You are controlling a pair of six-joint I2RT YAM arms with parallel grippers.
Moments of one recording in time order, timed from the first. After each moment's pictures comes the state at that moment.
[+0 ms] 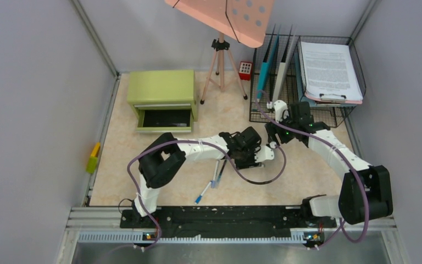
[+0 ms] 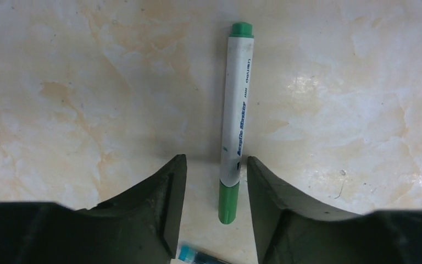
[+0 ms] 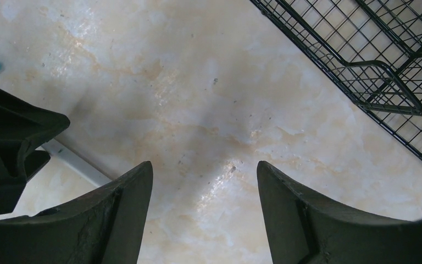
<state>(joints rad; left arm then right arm) -1.03 1.99 1.36 -0.40 0.16 0.49 0.21 1.30 0.85 -0.44 -0.26 -0.33</state>
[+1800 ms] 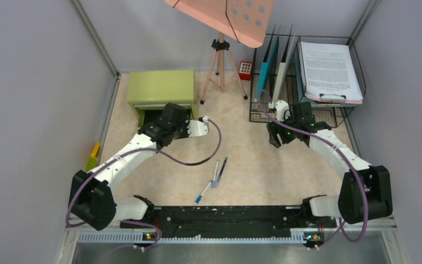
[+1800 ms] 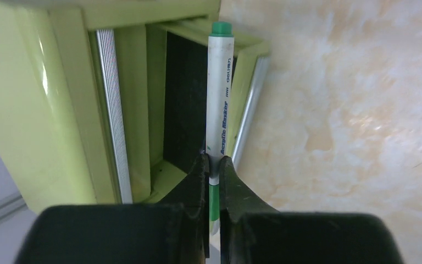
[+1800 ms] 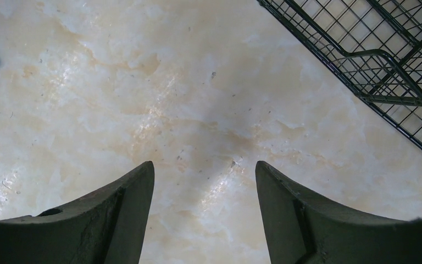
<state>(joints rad) -0.55 1.29 0.97 -0.51 -0.12 0.98 0.19 1.31 0.85 -0.45 -0.28 -0.33</state>
